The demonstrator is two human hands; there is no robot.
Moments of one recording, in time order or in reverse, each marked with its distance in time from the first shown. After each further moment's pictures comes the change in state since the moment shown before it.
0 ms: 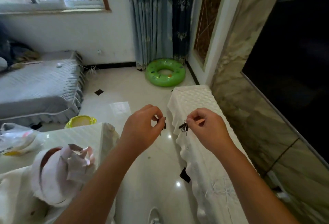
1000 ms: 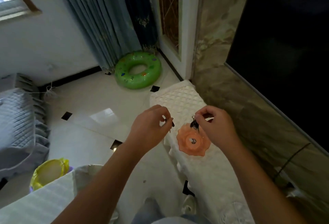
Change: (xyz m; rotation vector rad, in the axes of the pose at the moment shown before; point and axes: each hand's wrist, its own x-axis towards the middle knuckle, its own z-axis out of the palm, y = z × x) left_hand 0.317 -0.026 0.186 0.084 -0.394 0.165; right_hand 0.276 0.175 -0.035 0.138 0.207 0.348
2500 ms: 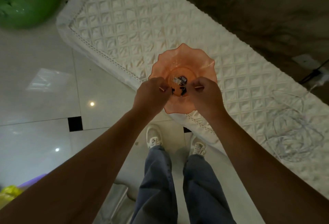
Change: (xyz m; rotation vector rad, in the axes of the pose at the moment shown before) left_hand 0.129 -0.233 0.418 -0.091 -0.656 -0.169; right_hand 0.103 0.367 0.216 0.010 0.242 0.691
